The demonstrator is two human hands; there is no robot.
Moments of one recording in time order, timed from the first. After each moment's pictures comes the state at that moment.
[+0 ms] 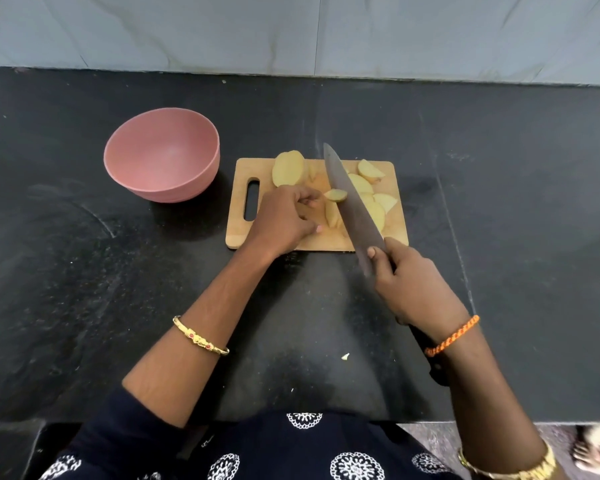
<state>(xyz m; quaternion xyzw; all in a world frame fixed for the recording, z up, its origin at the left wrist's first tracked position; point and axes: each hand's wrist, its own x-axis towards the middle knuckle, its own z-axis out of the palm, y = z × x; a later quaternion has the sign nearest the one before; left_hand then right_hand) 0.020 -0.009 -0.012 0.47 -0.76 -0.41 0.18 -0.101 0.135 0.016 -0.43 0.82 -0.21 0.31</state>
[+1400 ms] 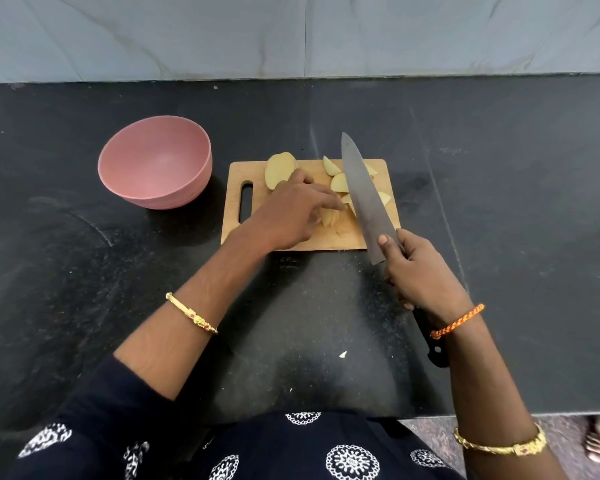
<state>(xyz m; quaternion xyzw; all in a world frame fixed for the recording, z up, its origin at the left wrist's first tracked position) 0.007 -0.020 -0.001 0.28 -0.93 -0.22 0.06 -0.123 0.135 0.008 -0.36 0.81 -0.29 0.36</state>
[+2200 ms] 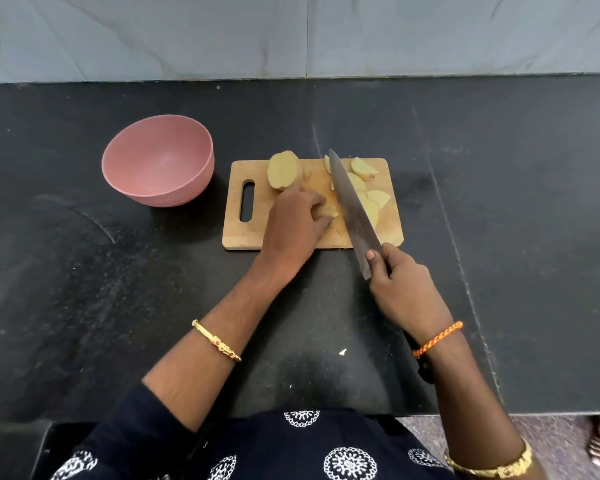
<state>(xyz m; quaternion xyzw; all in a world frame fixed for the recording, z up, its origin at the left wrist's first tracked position) -0.001 0.013 -0.018 0.46 -0.82 -0.24 0.24 -0.100 0.146 -0.003 -0.40 0.83 -0.27 0.29</state>
